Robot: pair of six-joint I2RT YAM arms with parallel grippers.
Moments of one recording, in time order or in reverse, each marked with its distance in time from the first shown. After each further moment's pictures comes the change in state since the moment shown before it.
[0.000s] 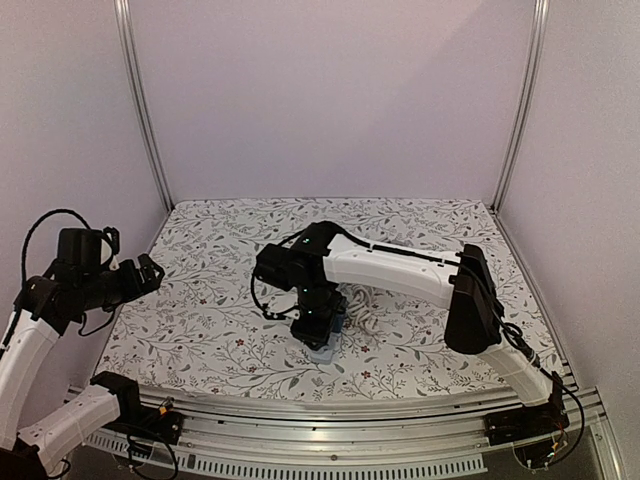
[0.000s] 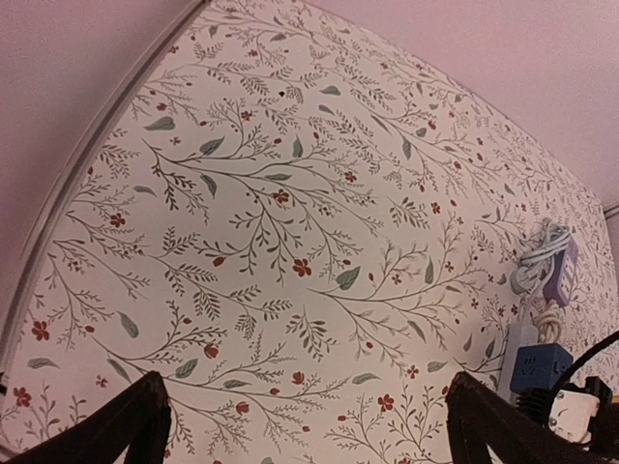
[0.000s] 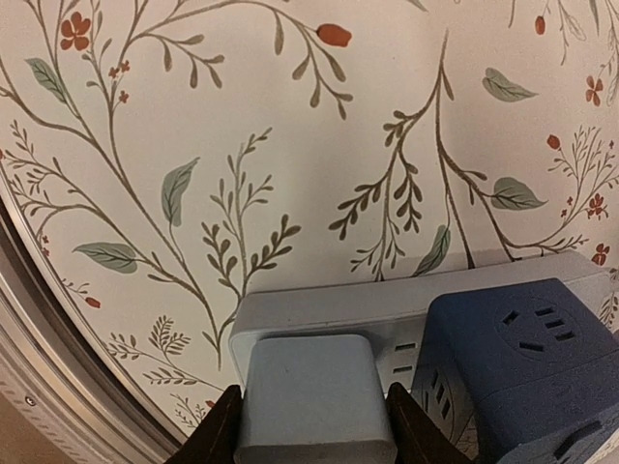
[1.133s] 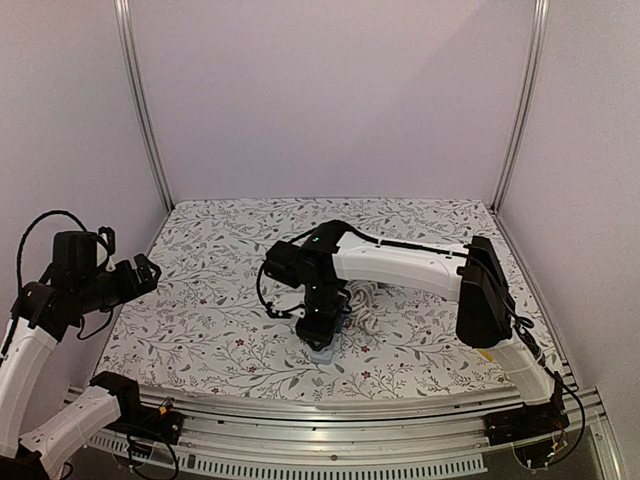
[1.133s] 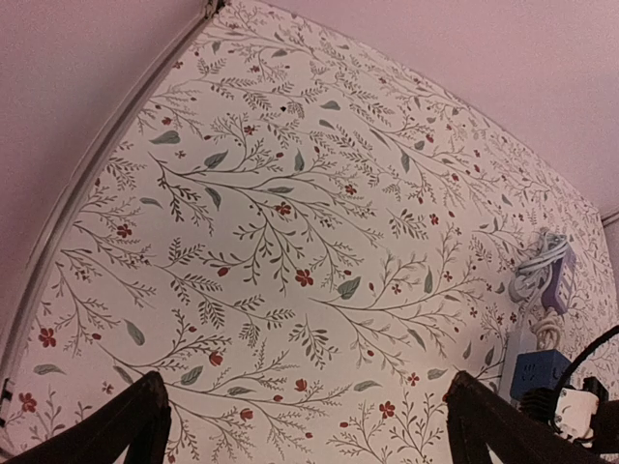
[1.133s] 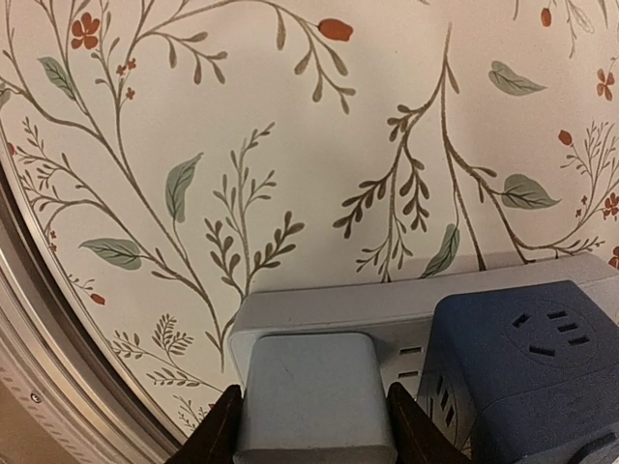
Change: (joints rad) left arm 0.010 -0.047 -0.011 0.008 -0.016 0.008; right arm -0.024 -0.069 -0.159 0.101 -0.078 -0.011
